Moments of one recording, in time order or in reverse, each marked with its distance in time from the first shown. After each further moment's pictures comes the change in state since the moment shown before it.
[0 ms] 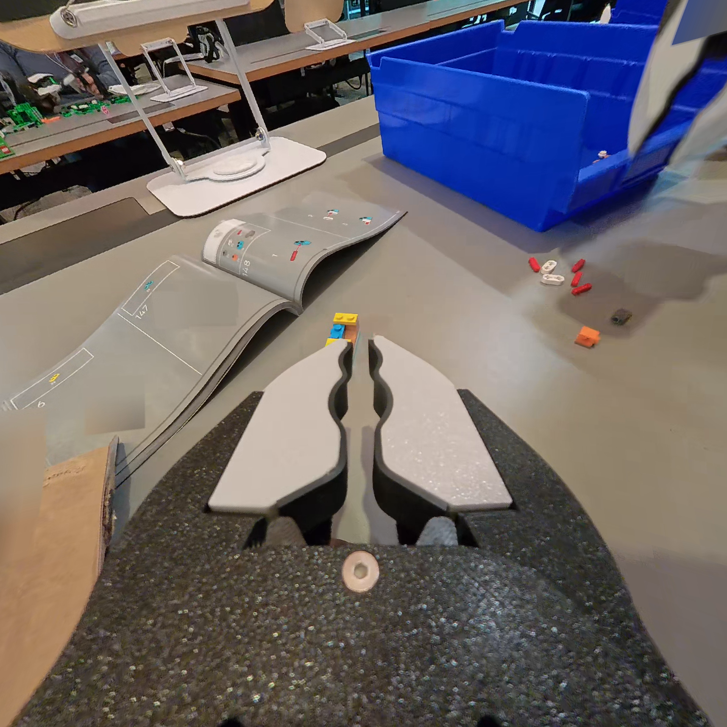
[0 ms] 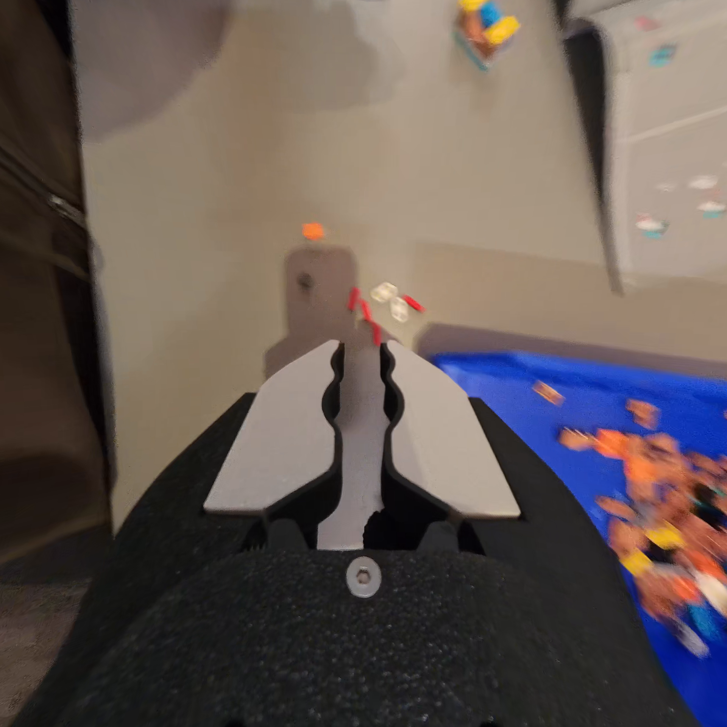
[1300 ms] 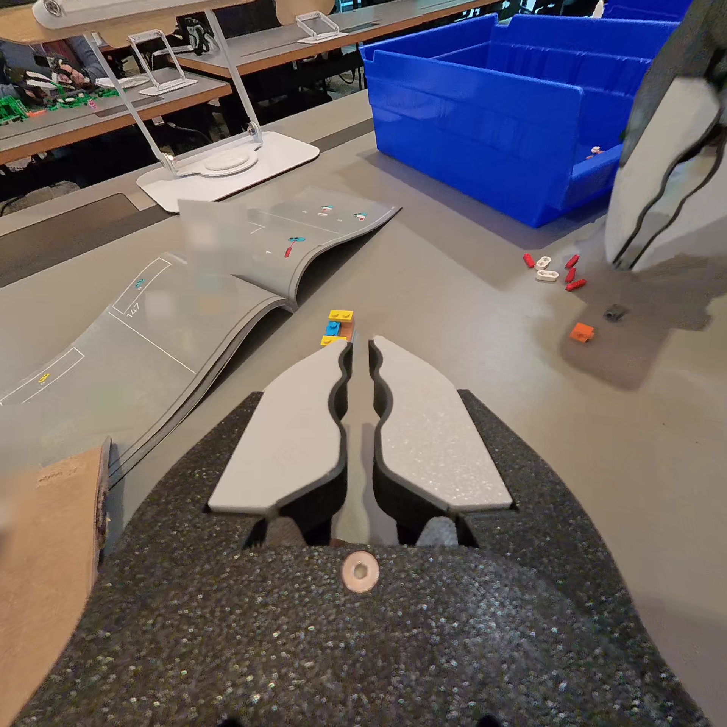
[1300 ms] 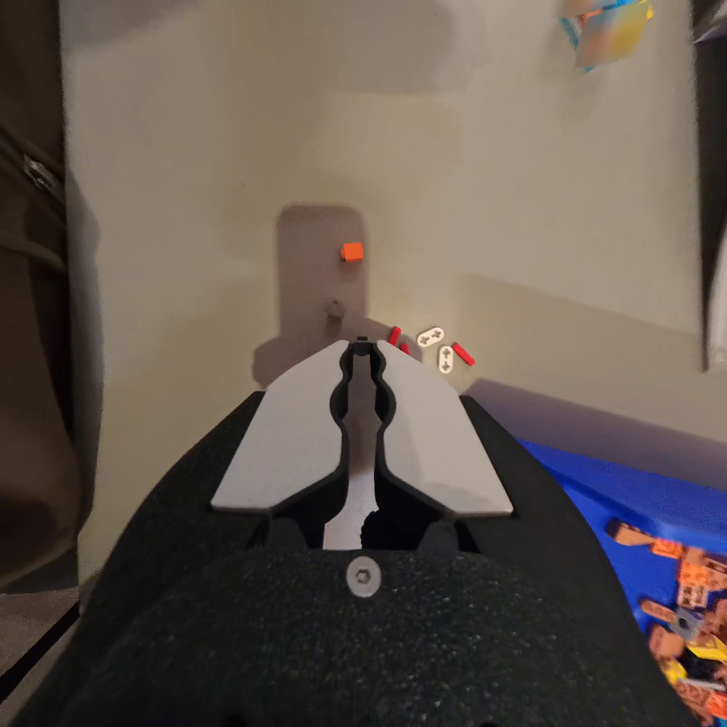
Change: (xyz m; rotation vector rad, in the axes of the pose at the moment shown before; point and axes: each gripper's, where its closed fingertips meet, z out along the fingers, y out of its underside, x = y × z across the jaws) left arm 0.002 0.001 0.000 -0.010 0.018 -0.001; right arm -0.031 -0.002 0.053 -0.066 -0.062 -0.113
